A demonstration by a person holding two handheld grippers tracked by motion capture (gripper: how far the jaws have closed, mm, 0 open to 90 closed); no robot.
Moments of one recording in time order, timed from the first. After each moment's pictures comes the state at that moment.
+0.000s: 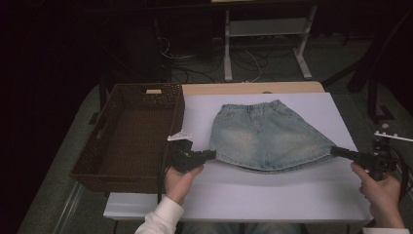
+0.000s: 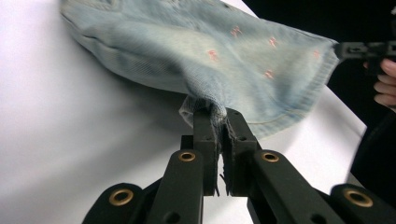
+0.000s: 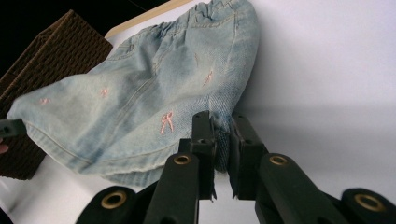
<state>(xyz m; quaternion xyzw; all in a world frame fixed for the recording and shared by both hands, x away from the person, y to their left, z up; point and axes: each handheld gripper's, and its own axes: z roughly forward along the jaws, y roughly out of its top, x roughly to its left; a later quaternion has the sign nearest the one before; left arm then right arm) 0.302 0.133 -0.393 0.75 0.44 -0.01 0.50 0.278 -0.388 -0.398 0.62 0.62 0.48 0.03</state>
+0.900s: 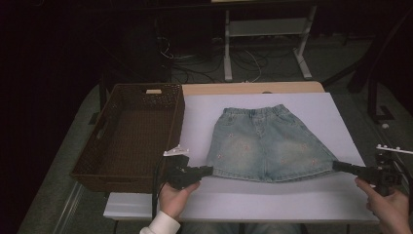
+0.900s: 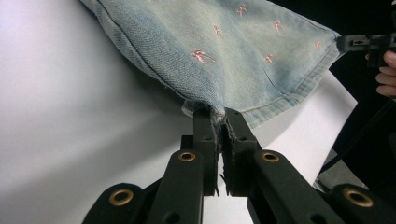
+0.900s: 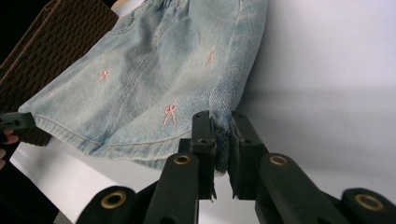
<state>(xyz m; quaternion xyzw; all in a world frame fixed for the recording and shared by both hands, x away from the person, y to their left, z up) 0.271 0.146 -0.404 0.75 0.45 -0.03 0.48 0.248 -0.390 -0.409 0.62 0.63 0.47 -0.01</state>
